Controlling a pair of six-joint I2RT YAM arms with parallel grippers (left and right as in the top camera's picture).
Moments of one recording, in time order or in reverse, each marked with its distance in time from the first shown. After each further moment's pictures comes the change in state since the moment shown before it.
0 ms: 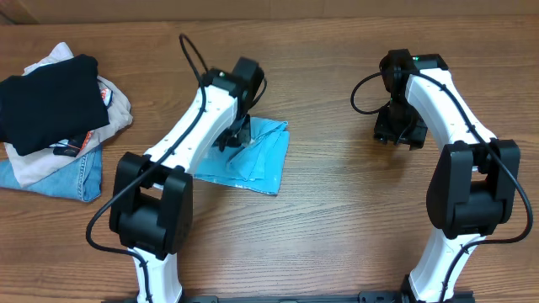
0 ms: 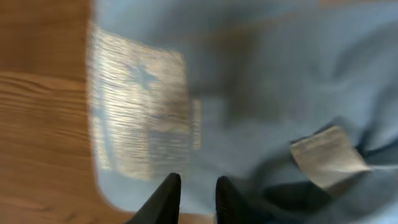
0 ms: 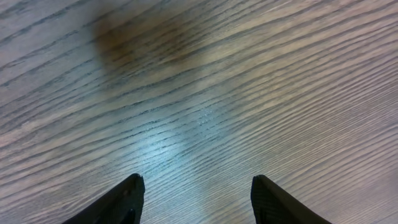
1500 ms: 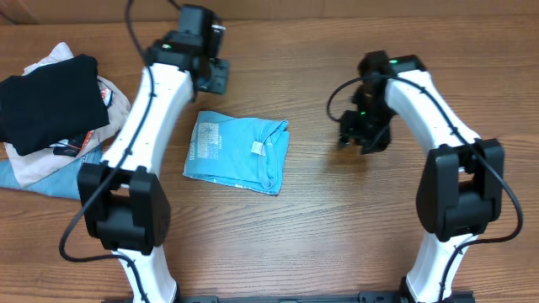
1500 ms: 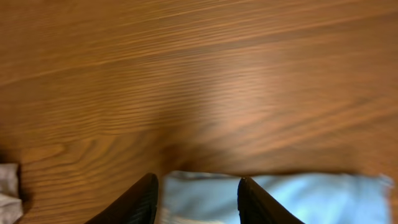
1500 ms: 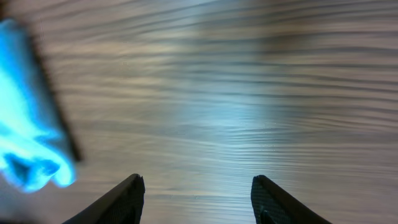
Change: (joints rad) left arm 0.220 -0.012 0.233 0.245 0.182 0.414; right arm 0.128 0.000 0.000 0.022 -0.466 -0.209
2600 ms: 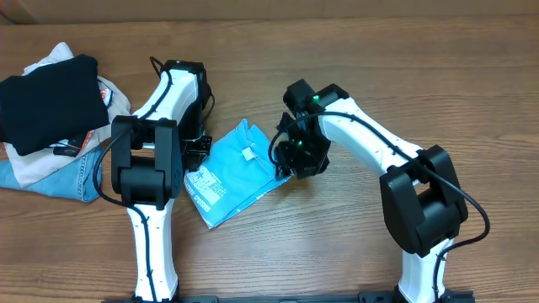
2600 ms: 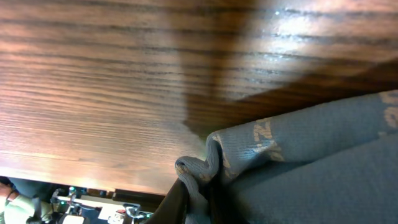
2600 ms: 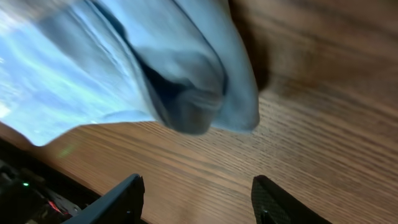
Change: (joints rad) left arm 0.045 0.359 -0.002 -0.727 -0.039 -0.110; right arm 0.324 0.000 -0.108 0.150 -0.177 -0.026
